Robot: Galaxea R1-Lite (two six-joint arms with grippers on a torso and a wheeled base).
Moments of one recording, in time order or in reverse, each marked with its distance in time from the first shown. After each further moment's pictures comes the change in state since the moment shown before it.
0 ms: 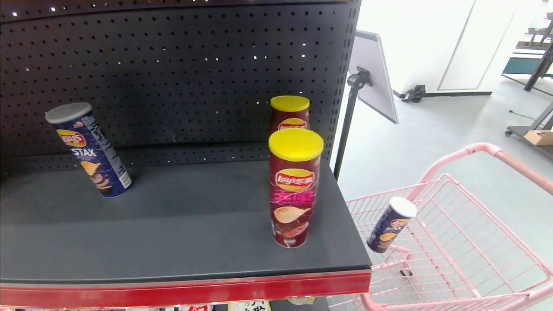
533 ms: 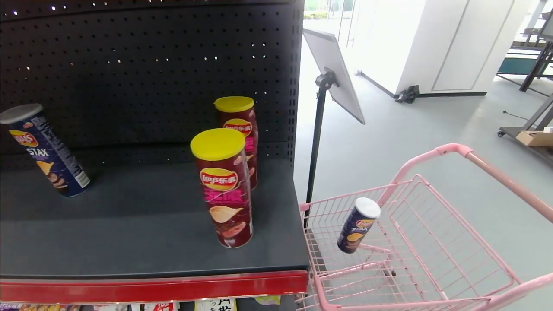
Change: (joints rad) left arm 0.000 0.000 0.000 0.000 0.000 -0.002; right arm 0.000 0.000 0.000 0.000 0.000 0.000
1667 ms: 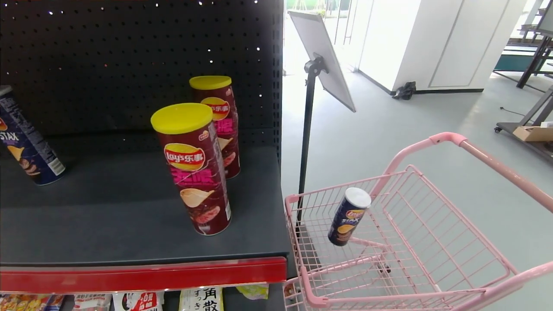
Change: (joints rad) left arm 0.000 0.000 0.000 0.000 0.000 -0.002; right arm -0.001 0.000 0.000 0.000 0.000 0.001
